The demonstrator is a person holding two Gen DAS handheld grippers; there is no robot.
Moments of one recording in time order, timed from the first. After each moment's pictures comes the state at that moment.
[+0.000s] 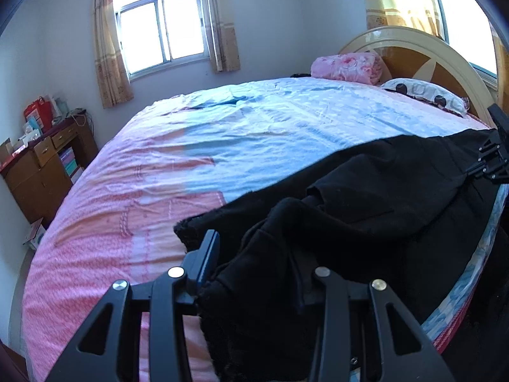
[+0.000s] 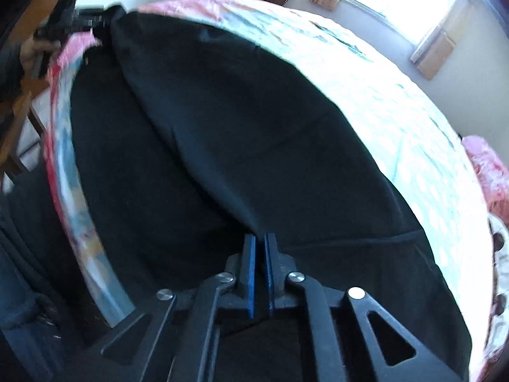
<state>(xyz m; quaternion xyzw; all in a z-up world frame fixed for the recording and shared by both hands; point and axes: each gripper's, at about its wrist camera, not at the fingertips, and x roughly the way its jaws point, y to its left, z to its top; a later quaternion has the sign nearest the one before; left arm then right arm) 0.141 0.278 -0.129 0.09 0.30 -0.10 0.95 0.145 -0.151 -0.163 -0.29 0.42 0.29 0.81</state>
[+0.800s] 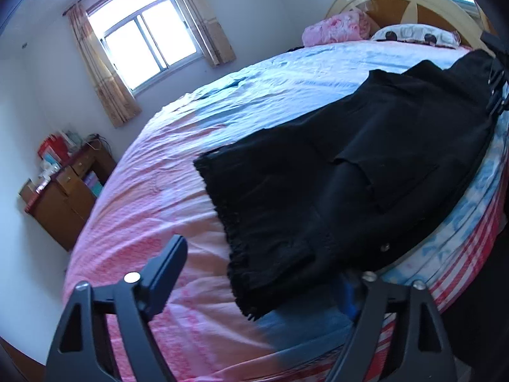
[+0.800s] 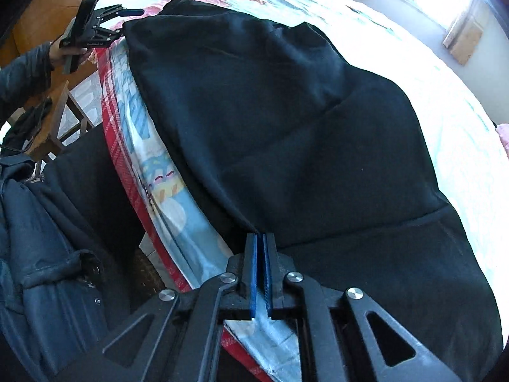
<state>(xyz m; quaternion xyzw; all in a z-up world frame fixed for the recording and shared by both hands) 0.077 0.283 -0.170 0.22 0.30 -0.06 0.93 0.106 -0.169 -0.174 -0.29 0.47 0.35 0.76</state>
